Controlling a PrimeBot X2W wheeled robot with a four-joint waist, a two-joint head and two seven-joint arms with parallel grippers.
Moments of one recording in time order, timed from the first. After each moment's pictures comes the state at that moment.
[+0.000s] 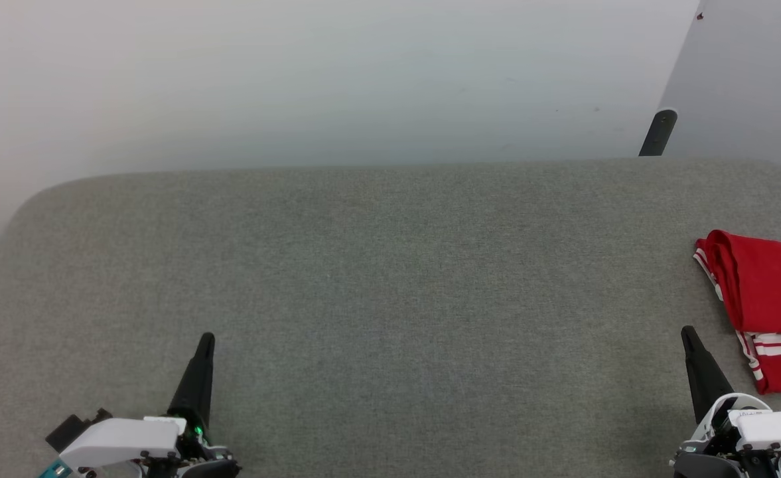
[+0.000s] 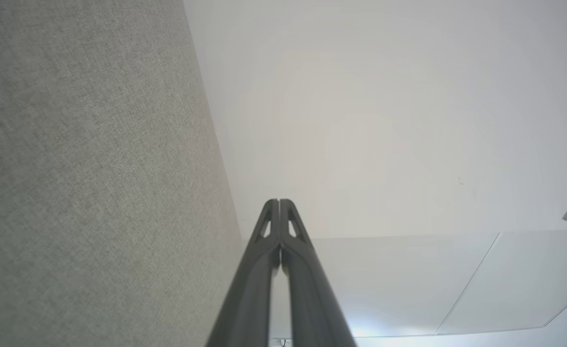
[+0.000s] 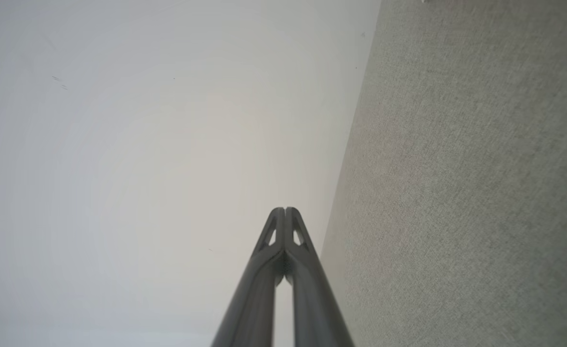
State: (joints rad) left arm -0.10 0.06 0.11 0.24 -1.56 -0.13 0.10; right arm -0.09 -0.06 -0.11 0.24 1.55 0.13 0.10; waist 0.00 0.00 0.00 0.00
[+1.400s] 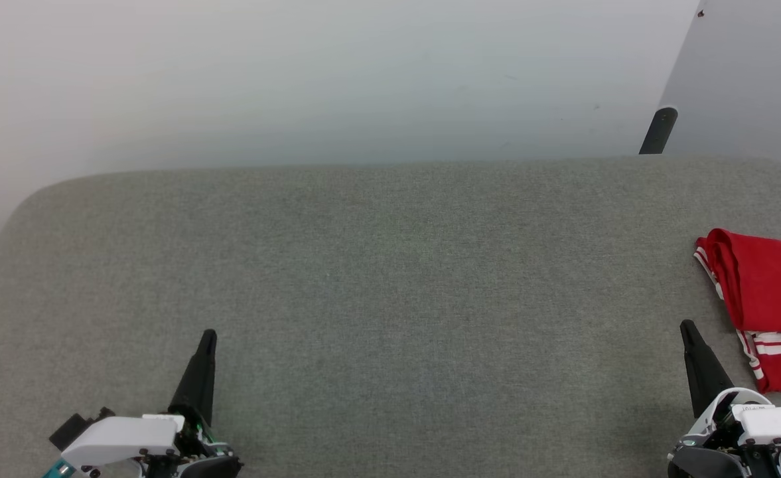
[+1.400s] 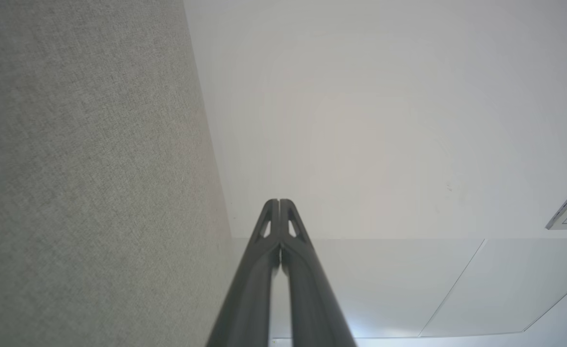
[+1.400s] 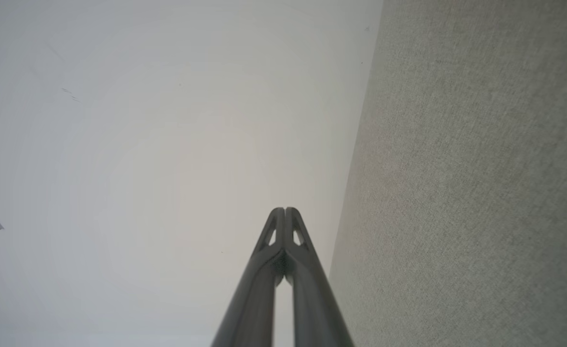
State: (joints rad) left arm -0.10 0.05 0.11 0.24 -1.61 -0.13 0.11; right arm -0.11 -0.05 -0.11 0.25 1.61 0.13 0.11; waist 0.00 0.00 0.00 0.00
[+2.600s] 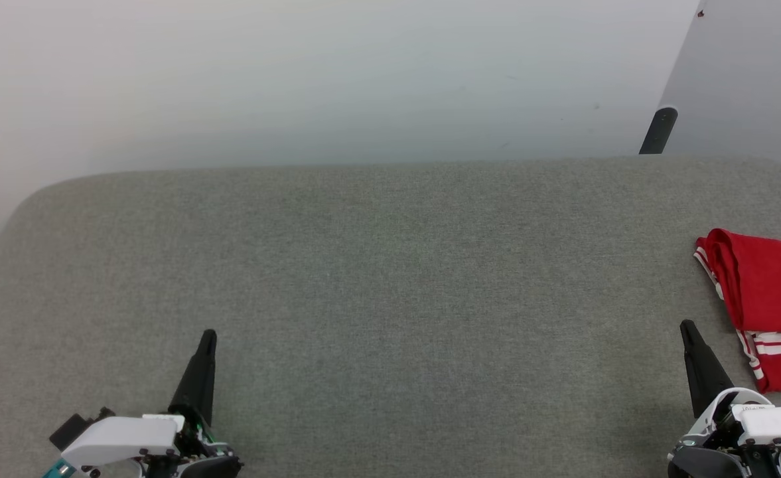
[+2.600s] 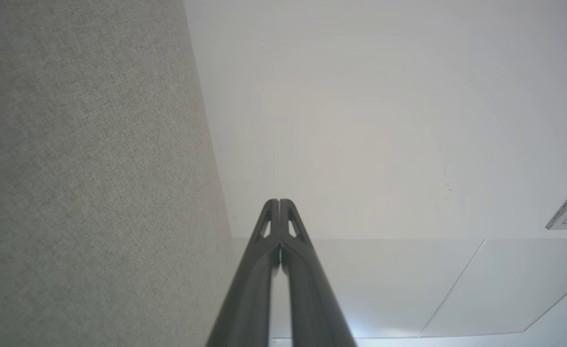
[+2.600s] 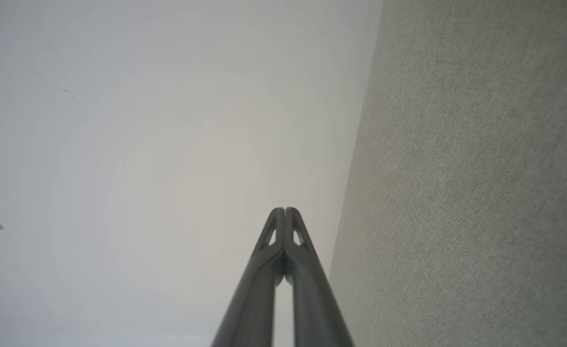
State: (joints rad) left arm -0.10 0.05 0.11 0.24 -1.61 -0.13 0.11; right arm -0.11 -0.05 -0.11 0.25 1.61 0.13 0.11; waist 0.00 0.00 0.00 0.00
